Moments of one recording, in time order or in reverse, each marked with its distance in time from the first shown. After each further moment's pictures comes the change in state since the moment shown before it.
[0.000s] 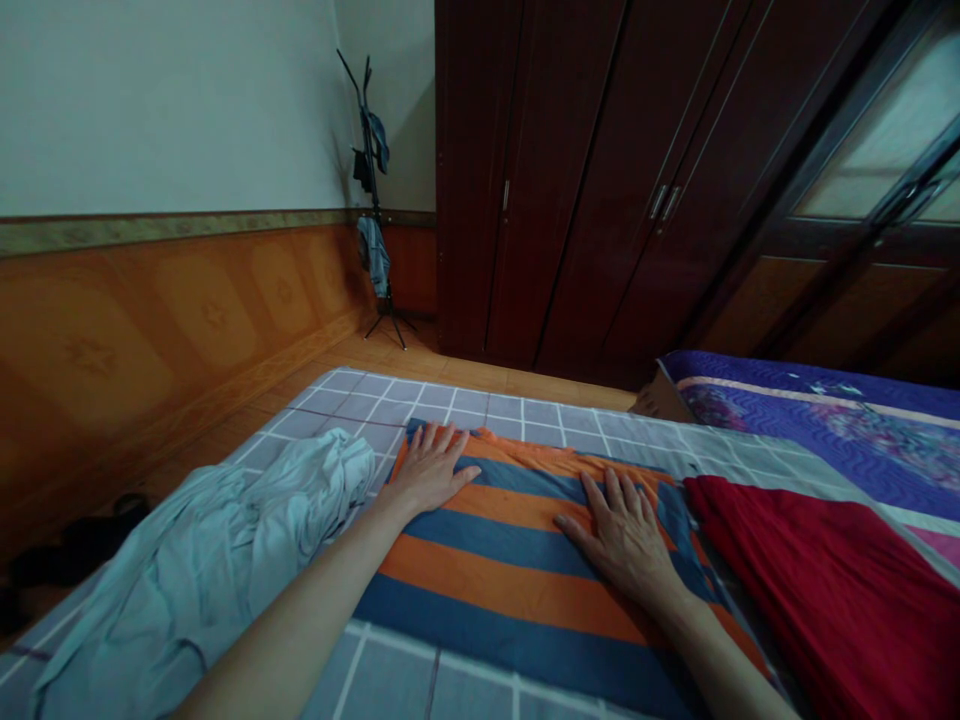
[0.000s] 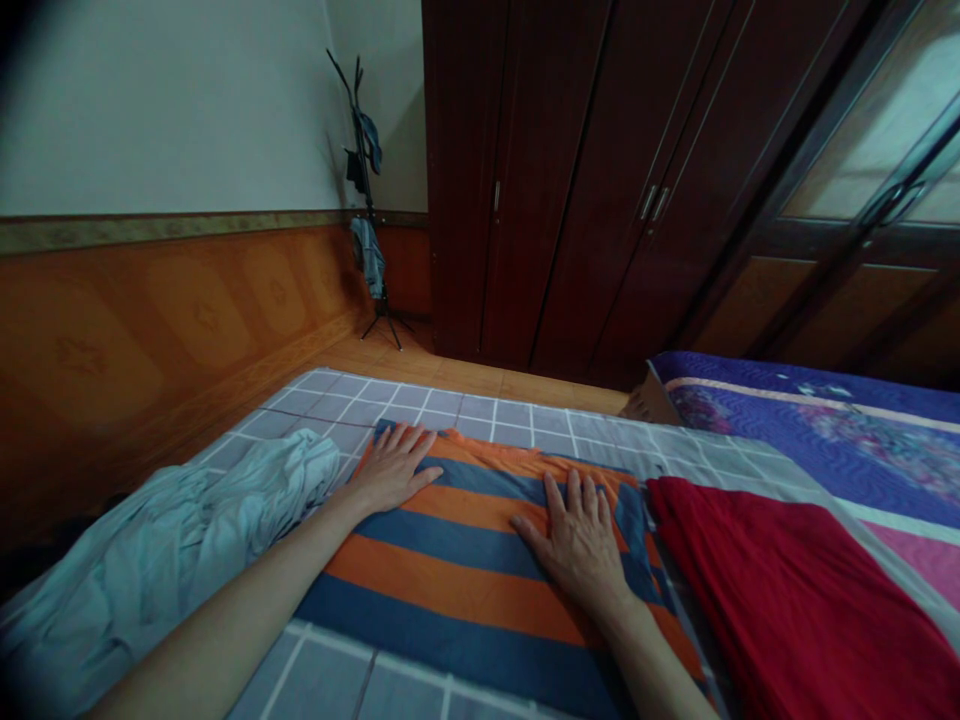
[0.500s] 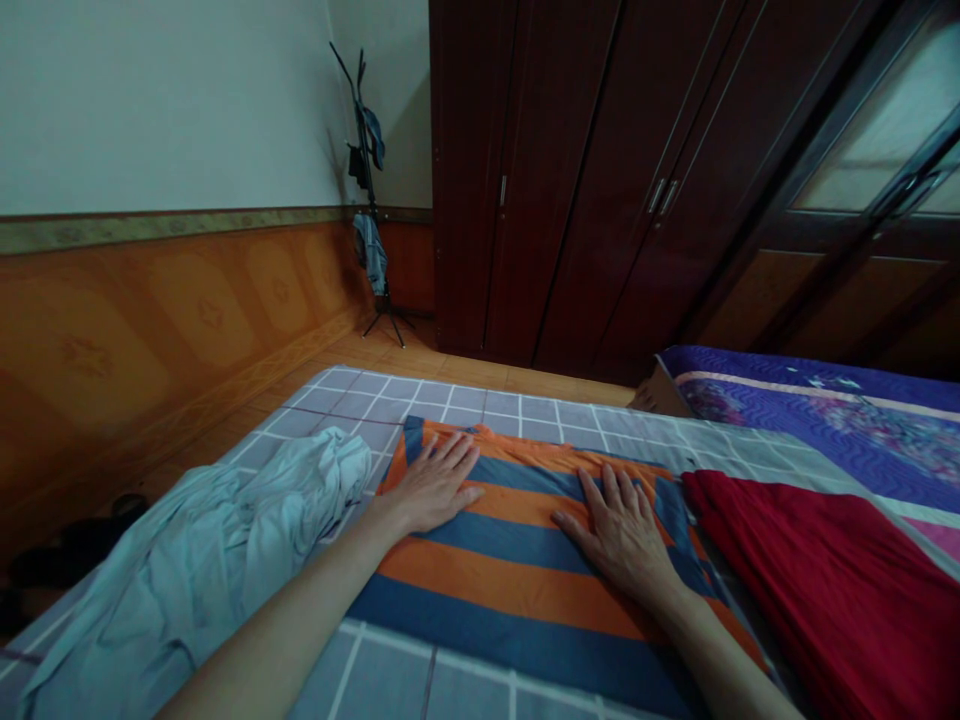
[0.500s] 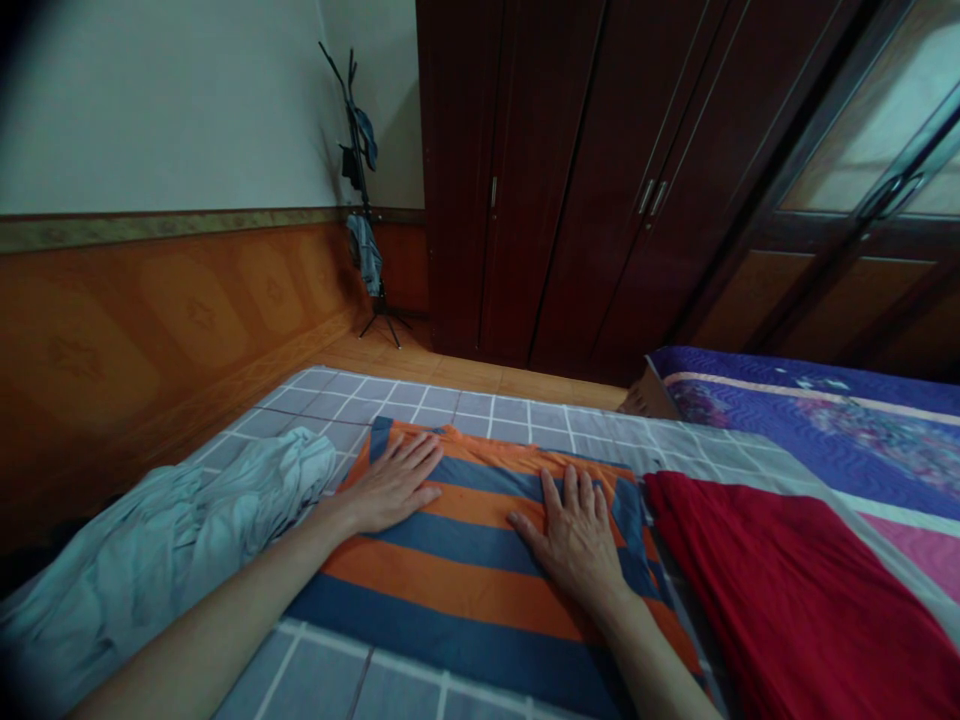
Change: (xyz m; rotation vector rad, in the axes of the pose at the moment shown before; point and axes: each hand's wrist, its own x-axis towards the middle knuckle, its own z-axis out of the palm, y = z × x) left_hand -0.015 0.011 -0.004 -0.015 -0.130 0.238; right_hand -0.001 -0.002 -0.004 0.001 0.012 -0.021
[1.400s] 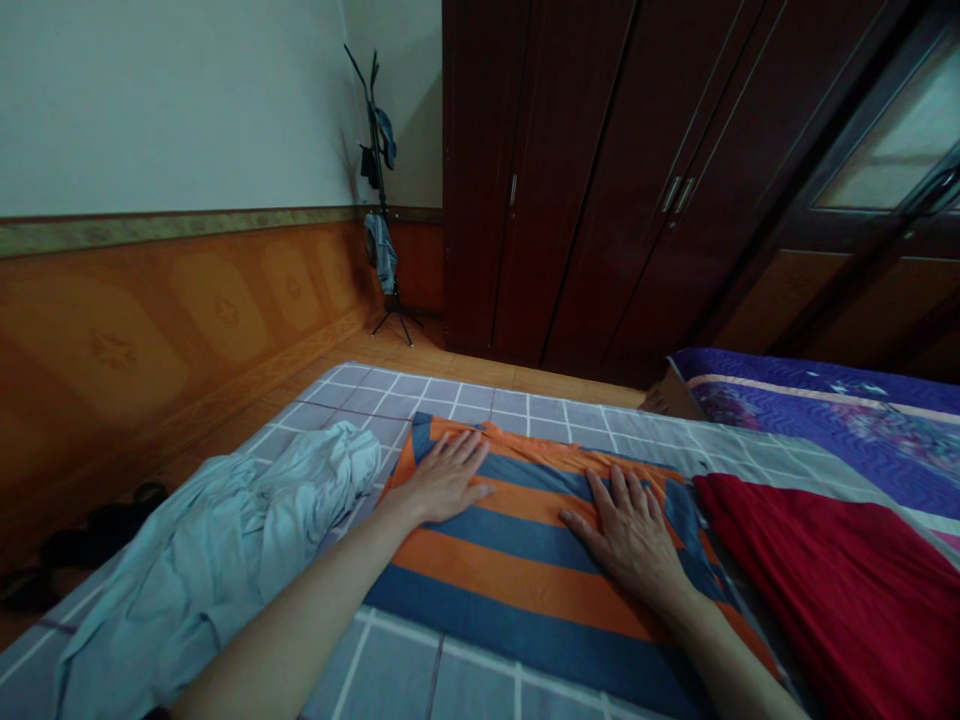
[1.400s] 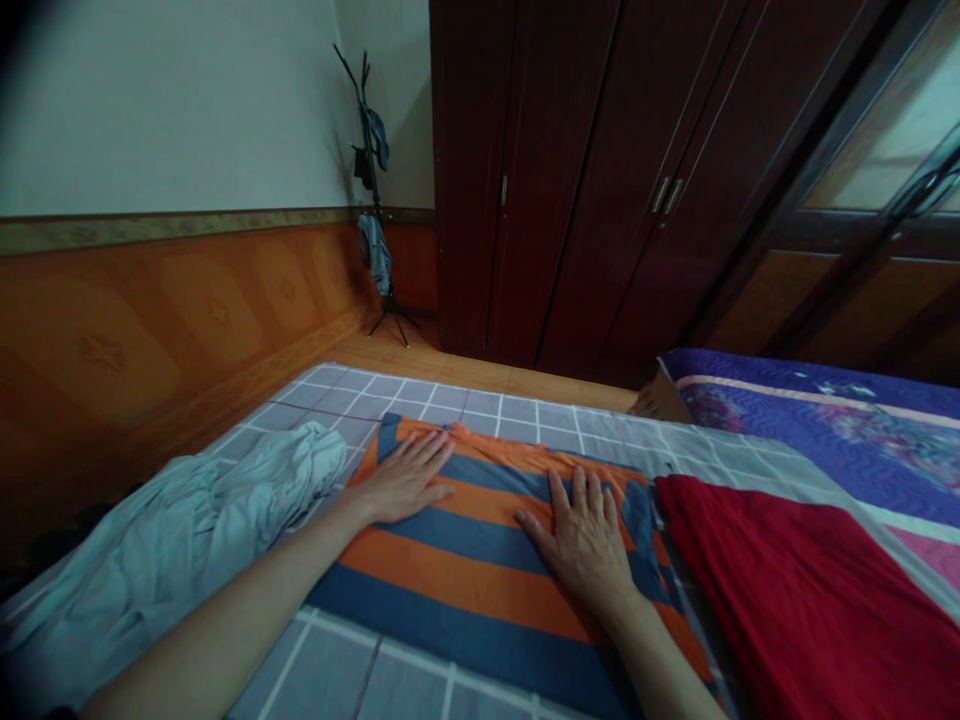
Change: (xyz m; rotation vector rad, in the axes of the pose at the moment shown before) left_hand 0.002 0.000 0.005 -0.026 0.001 -0.041; right_hand -0.001 0.001 0.001 -0.041 0.007 -0.017
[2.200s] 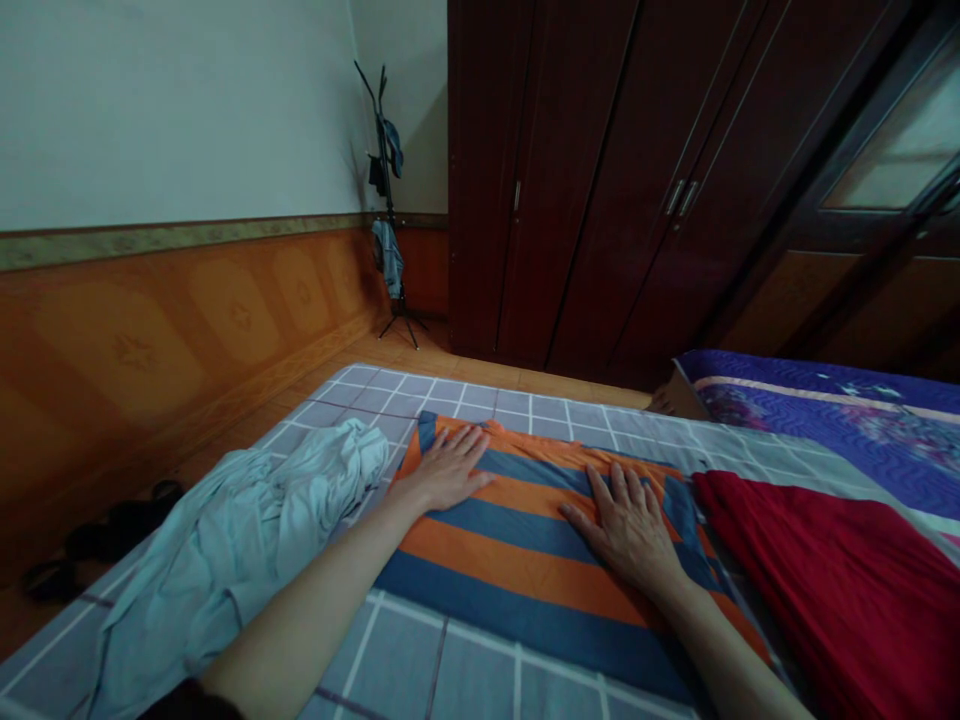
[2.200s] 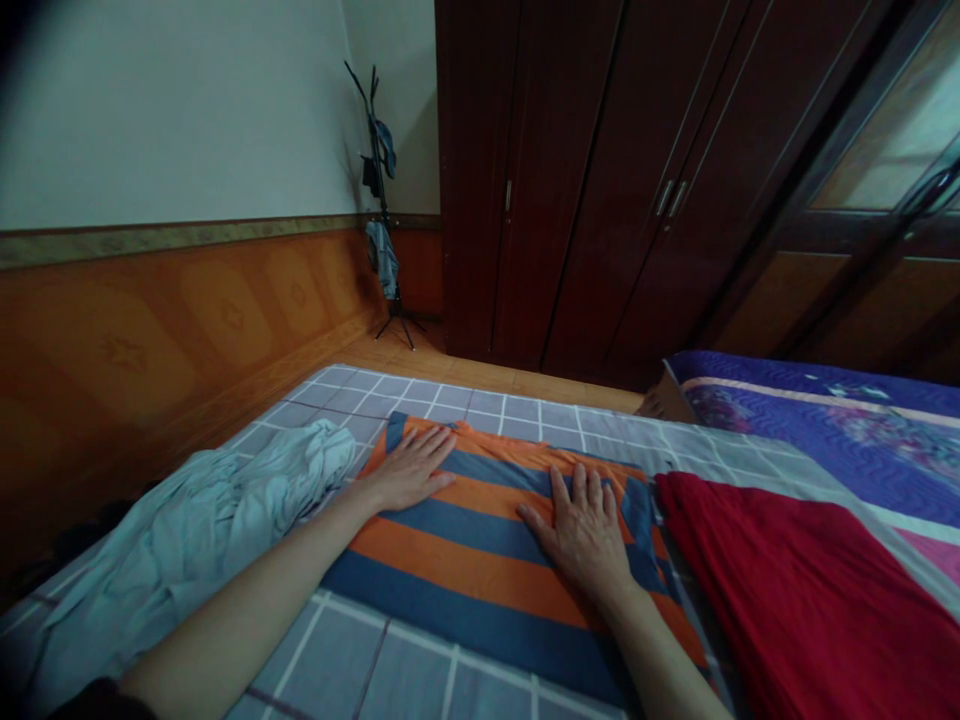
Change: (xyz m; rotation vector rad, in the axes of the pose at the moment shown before) left_hand 0.001 -0.004 0.000 0.024 0.042 -0.004; right_hand -0.001 -0.001 0.001 -0.005 0.019 -0.012
